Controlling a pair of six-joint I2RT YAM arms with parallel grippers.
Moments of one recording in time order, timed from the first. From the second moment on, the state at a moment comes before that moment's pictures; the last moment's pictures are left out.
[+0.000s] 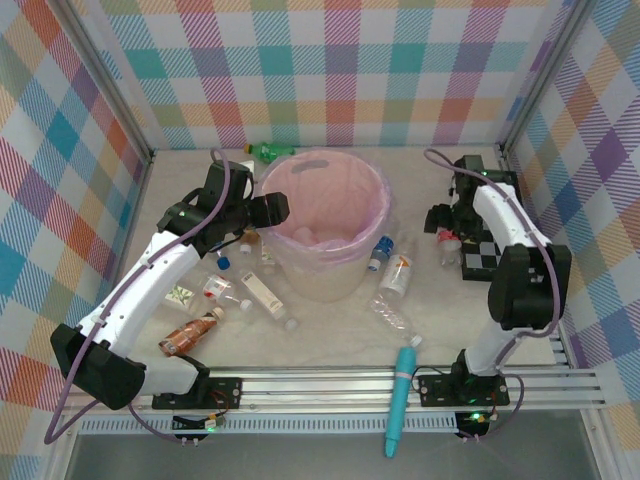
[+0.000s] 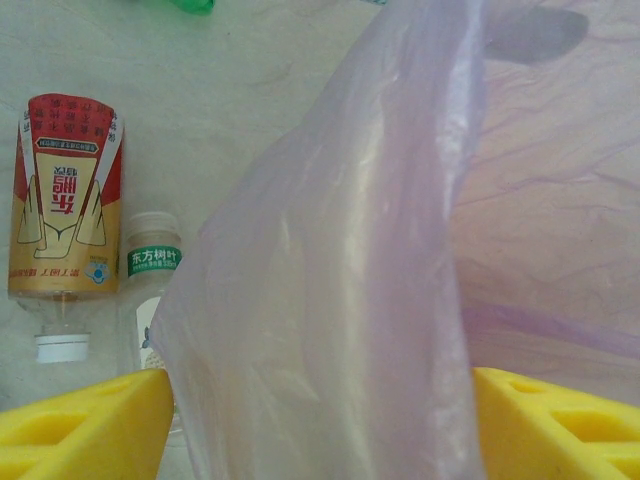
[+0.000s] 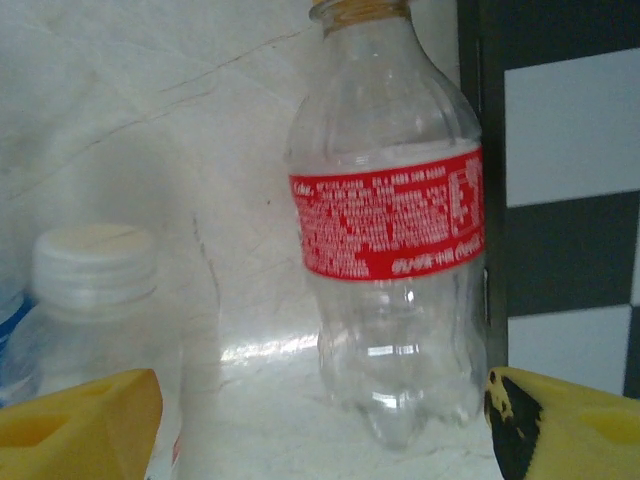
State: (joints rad) left arm -0.48 1.30 1.34 -0.76 0.00 -0.51; right arm 0.02 1.76 1.40 -1.04 0.00 0.23
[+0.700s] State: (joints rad) left arm -0.48 1.31 1.35 -0.76 0.00 -0.50; right arm 0.02 1.90 1.35 -0.89 0.02 0.24
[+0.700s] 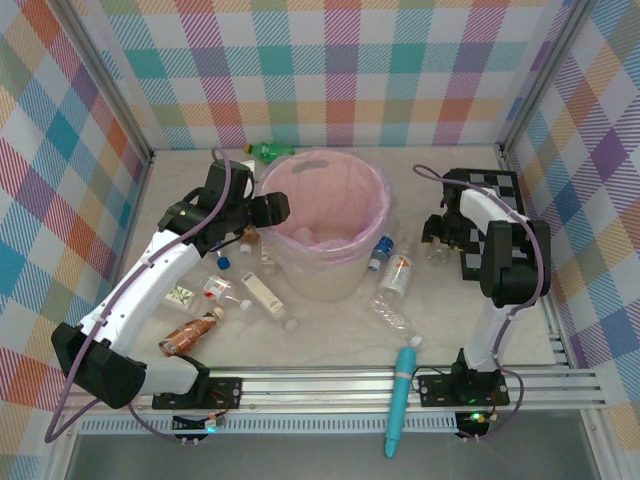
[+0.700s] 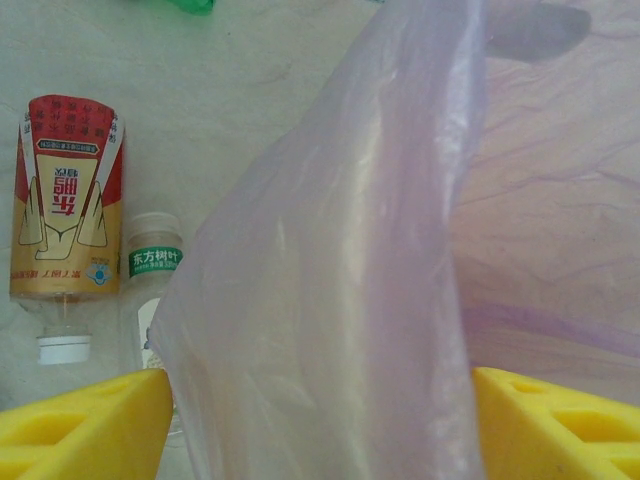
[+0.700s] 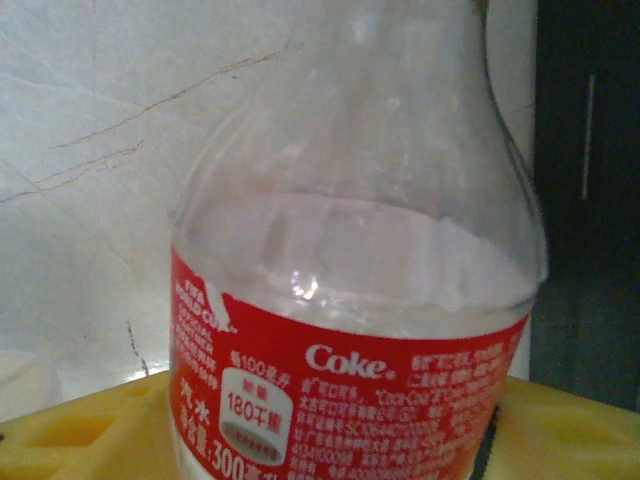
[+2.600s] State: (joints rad) left arm -0.48 1.31 1.35 -0.76 -0.02 -0.47; right arm 0.72 2.10 2.02 -1.27 -0.07 0.27
